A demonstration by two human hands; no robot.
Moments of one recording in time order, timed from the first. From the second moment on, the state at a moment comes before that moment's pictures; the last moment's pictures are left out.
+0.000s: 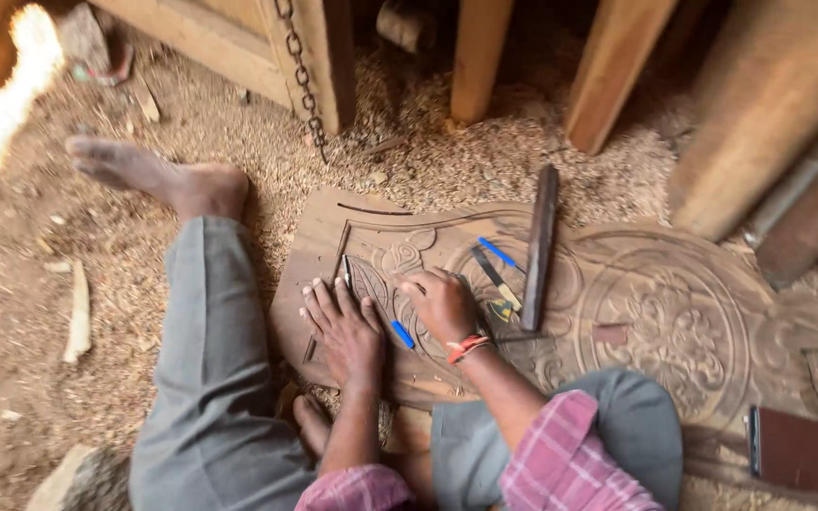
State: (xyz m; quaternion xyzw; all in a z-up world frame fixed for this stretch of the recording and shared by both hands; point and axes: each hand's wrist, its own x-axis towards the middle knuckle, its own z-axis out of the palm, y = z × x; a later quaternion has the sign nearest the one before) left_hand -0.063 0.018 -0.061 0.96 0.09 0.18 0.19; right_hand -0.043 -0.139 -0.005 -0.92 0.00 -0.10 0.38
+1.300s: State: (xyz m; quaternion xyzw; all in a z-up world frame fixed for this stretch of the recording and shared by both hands) left_hand -0.061 0.013 -0.043 0.99 0.09 0.07 0.08; right_hand -0.010 -0.127 -0.026 -0.92 -0.01 -0.04 0.39
